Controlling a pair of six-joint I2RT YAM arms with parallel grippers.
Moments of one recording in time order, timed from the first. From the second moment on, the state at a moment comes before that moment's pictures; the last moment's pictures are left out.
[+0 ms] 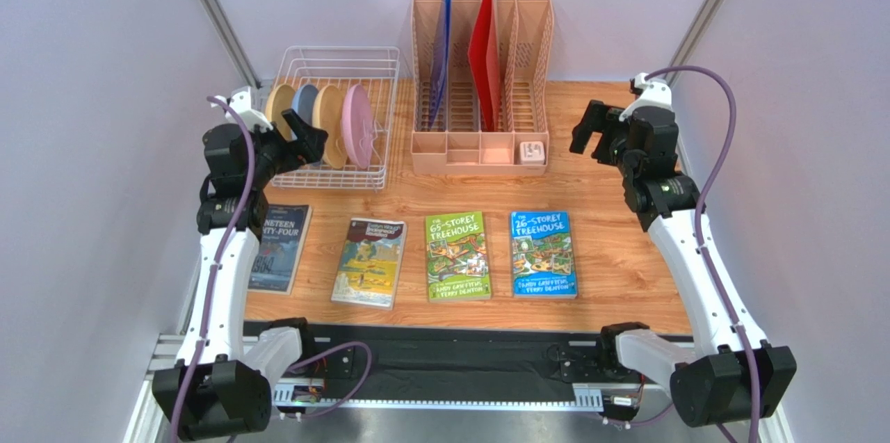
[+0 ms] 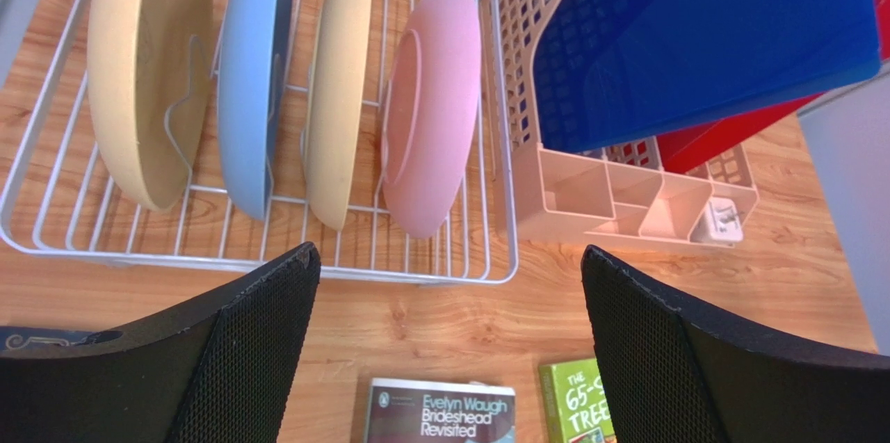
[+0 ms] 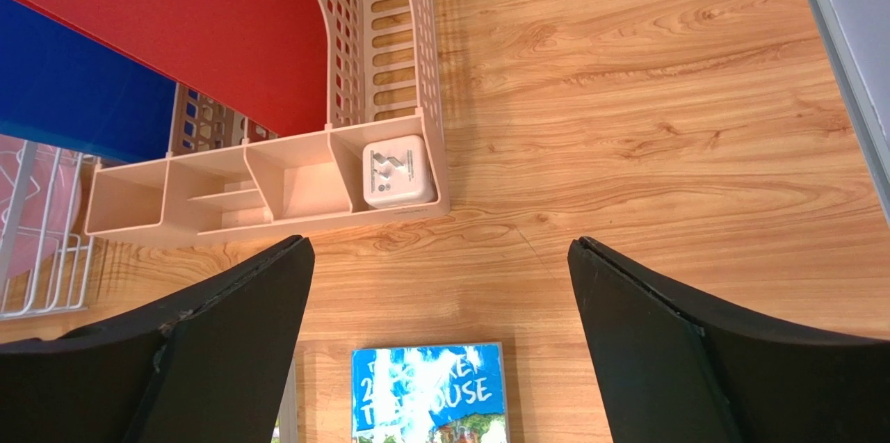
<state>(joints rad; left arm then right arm) 0.13 0.98 0.94 -0.23 0.31 -0.35 0.13 1.09 1.10 -0.37 0.09 0.27</state>
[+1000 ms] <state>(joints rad) -0.20 1.48 1.14 0.01 -0.09 -0.05 0.13 1.34 1.14 -0.37 0.10 0.27</state>
